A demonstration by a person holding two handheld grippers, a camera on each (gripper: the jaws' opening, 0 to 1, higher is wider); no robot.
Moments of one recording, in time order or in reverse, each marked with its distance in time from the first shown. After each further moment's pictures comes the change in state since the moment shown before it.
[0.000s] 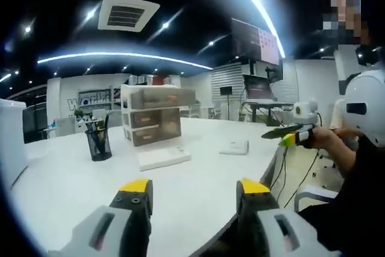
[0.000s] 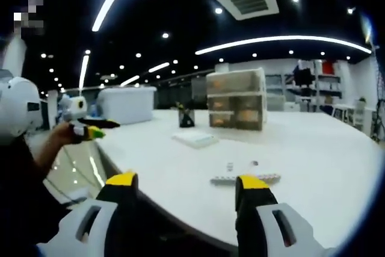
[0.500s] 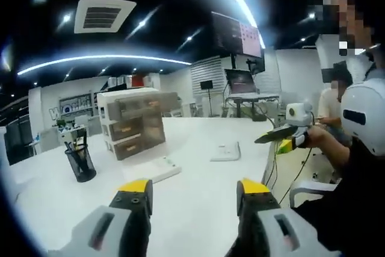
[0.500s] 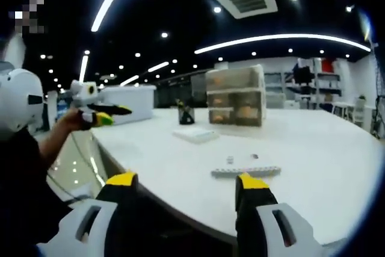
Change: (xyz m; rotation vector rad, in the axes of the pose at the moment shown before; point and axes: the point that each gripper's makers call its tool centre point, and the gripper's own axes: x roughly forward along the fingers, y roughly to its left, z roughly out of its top) left arm 0.040 -0.004 0.026 0.057 0.034 -0.143; right arm -0.003 0.000 -0.010 0.006 0.011 -0.002
